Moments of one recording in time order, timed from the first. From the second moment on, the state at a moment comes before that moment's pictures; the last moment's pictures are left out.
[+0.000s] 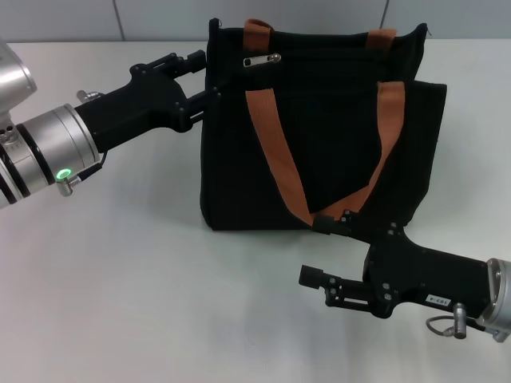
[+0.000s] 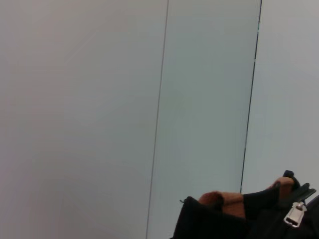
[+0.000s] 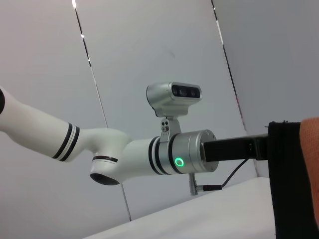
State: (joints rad) left arm -0.58 -2.08 0.94 0.41 1.39 1.27 -1.01; right arm 0.48 2.09 -0.41 -0.14 -2.12 -1.71 0.79
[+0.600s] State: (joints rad) left arm -0.58 -2.08 0.95 0.41 1.38 1.28 -1.00; right arm 0.47 2.09 -0.40 -0.11 -2.03 -1.72 0.81
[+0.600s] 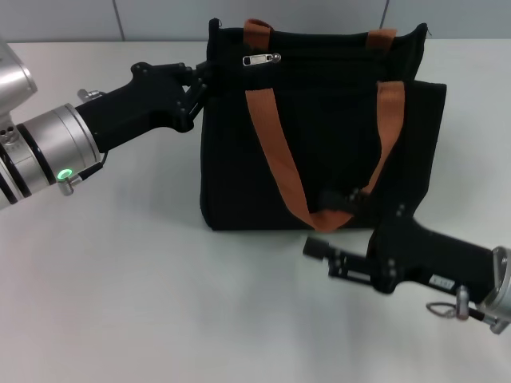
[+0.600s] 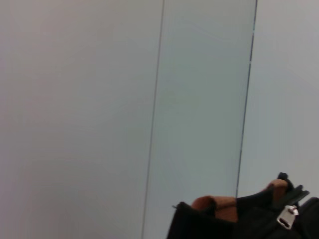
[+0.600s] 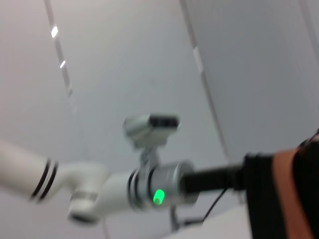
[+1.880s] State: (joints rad) left arm -0.55 -2.08 1.33 0.53 0.99 1.27 -0.99; right arm 0.60 2.08 -0.36 -0.10 -1.70 -1.68 1.44
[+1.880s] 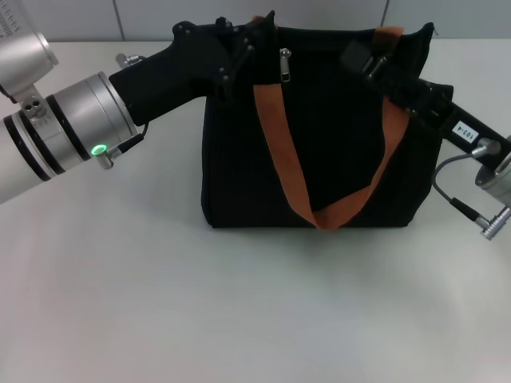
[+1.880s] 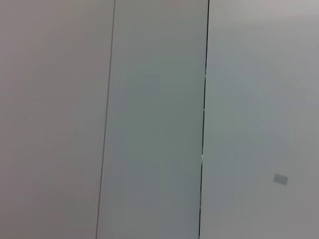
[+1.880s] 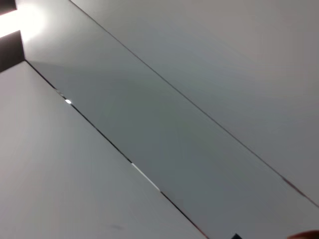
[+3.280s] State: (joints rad) left arm -0.57 -2.08 1.50 0.59 0.82 1.20 -0.93; right arm 0.63 2.09 -0.37 -0.05 -1.66 -1.61 1.40
